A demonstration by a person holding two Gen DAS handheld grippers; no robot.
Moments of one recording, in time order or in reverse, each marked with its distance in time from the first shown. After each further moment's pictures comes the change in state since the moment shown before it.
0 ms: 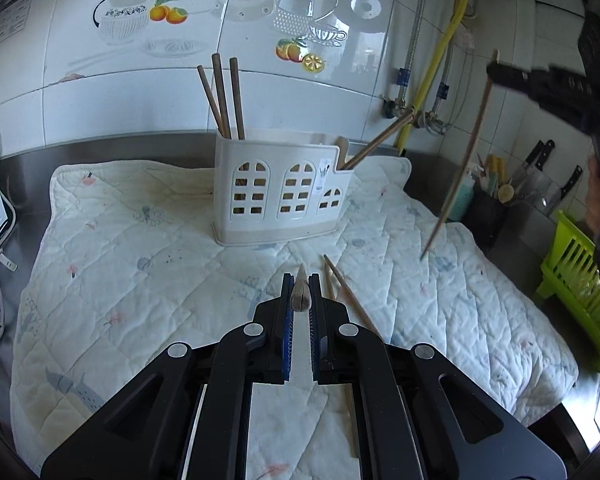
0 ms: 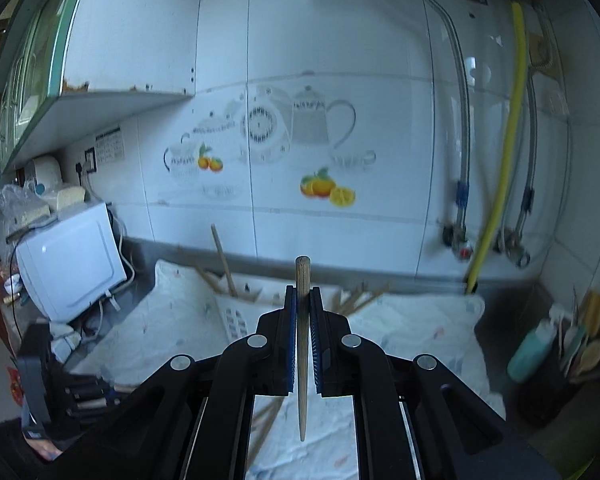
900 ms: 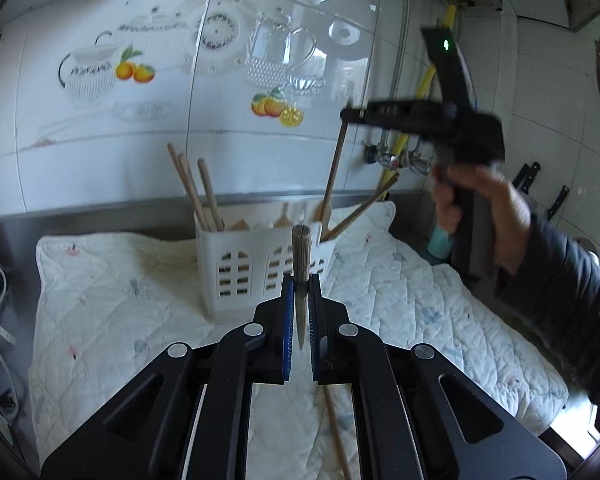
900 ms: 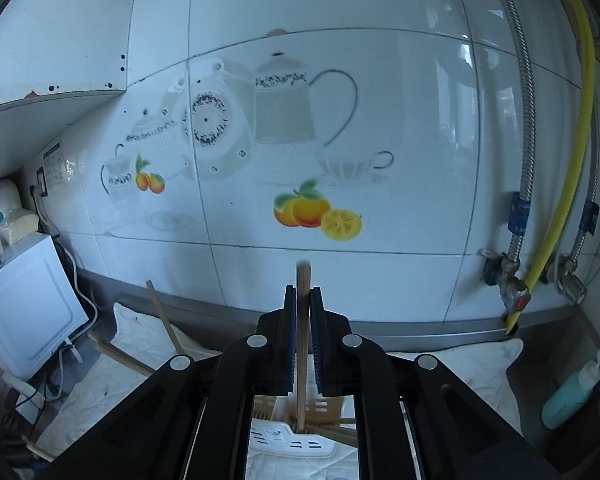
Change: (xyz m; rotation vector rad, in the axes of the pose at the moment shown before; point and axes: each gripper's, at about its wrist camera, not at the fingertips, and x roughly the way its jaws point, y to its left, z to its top) left arm -0.002 -0.007 0.074 0.069 -0.096 -0.055; right arm 0.158 -0.020 0.042 0.063 0.024 -0.044
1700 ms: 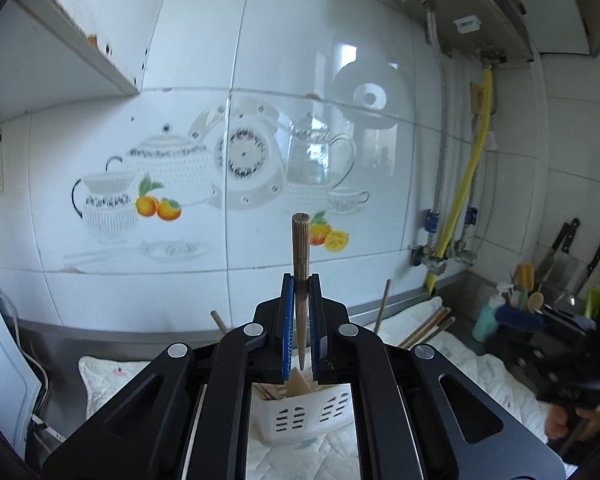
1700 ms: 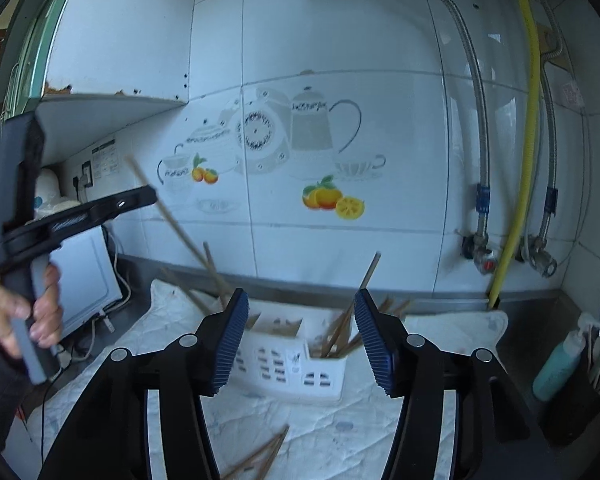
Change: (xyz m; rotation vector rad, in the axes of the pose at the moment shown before) left arm 0.012 0.018 0.122 0.041 -0.195 0.153; right arm -0.109 0.005 -0.071 -0.038 -0.073 0.073
